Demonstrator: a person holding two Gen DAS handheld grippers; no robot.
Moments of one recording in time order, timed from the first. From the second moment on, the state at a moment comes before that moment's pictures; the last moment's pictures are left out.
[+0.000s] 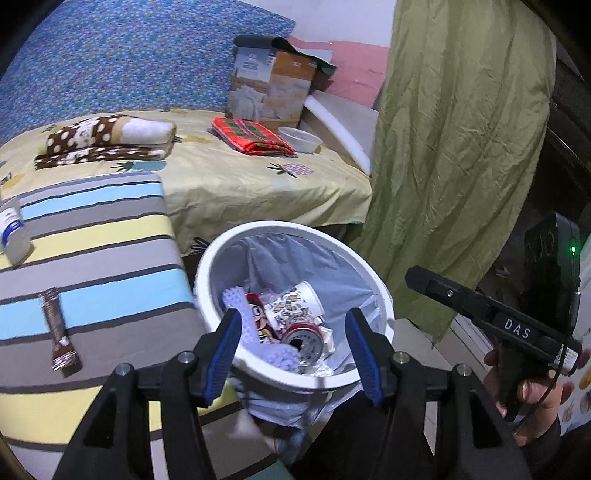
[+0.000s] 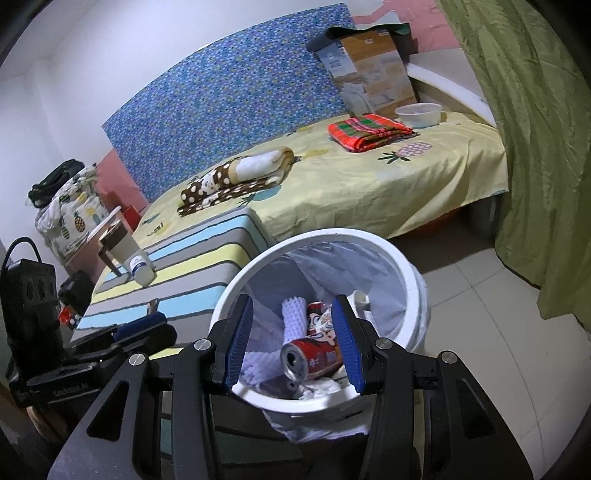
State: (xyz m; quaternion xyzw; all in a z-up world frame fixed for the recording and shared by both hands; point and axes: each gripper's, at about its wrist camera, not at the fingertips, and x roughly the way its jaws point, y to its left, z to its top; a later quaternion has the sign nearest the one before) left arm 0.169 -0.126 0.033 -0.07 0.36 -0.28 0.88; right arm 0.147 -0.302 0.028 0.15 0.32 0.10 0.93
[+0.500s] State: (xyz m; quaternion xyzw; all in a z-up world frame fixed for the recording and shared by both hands) left arm 0.145 -0.057 0.026 -0.09 0.35 -0.18 0.91; right arm 0.145 -0.247 0.027 0.11 0.35 0.16 0.92
